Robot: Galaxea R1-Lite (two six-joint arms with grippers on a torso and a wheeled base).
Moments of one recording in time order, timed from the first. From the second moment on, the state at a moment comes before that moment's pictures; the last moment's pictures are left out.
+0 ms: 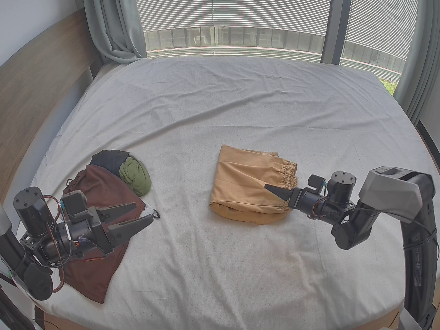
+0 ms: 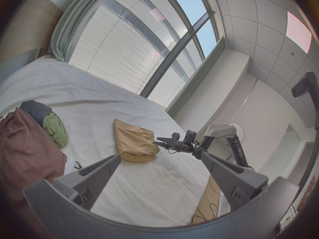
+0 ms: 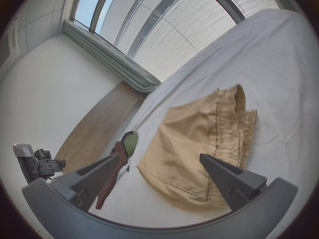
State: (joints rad) left arm -0.16 1.79 -0.16 -1.55 -0.75 -0.34; right arm 0.26 2.43 -0.93 -1.39 0.52 0.58
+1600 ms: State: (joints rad) left arm -0.32 0.96 -0.02 -0.93 -0.73 -0.05; right arm -0.06 0.77 -0.02 -0.87 0.53 -0.01
